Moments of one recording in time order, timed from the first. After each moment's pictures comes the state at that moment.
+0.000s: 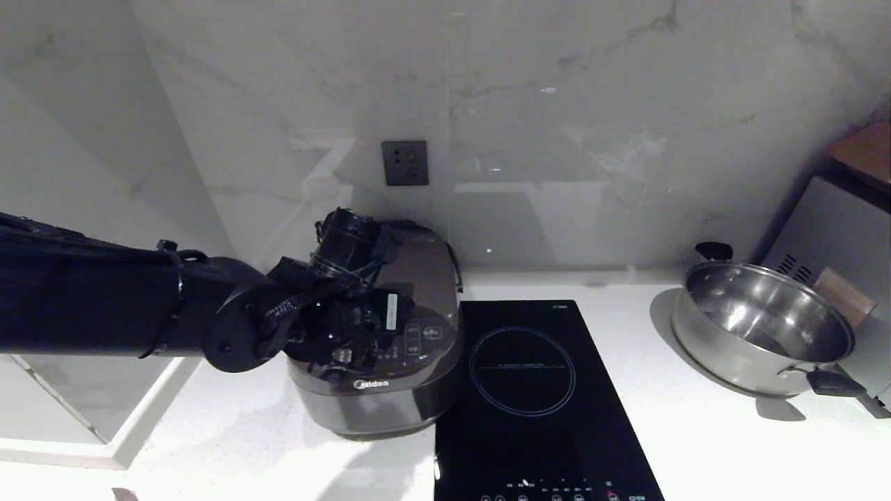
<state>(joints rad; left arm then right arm) -0.64 1.90 -1.12 0.00 0.47 -0.33 0.00 0.00 0.00 0.00 0.00 0.01</state>
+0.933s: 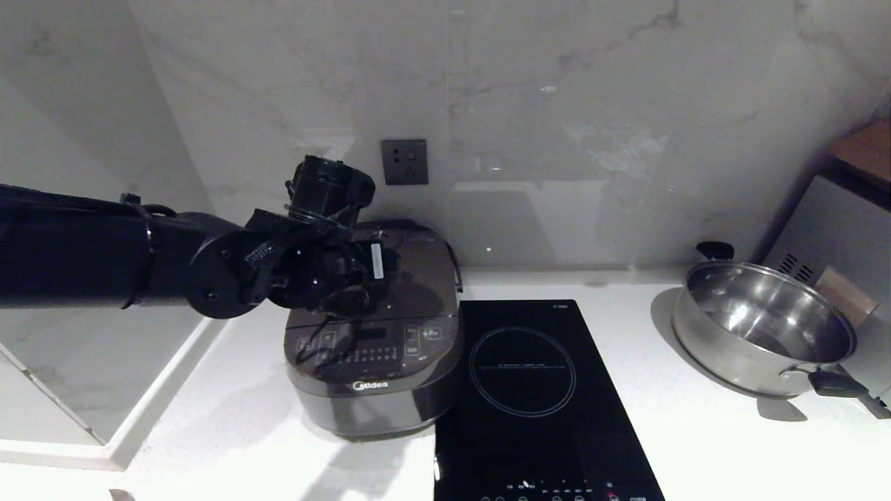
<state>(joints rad) -0.54 1.86 -1.29 0.00 0.48 -0.39 0.00 0.00 0.00 0.00 0.00 0.01</state>
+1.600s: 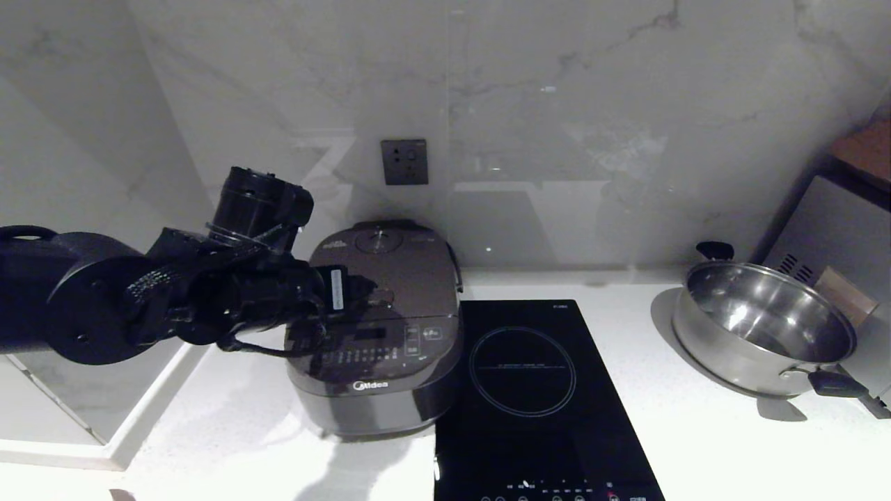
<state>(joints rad) -0.51 1.66 -1.06 0.04 0.32 -0.39 0.00 0.00 0.00 0.00 0.00 0.01</state>
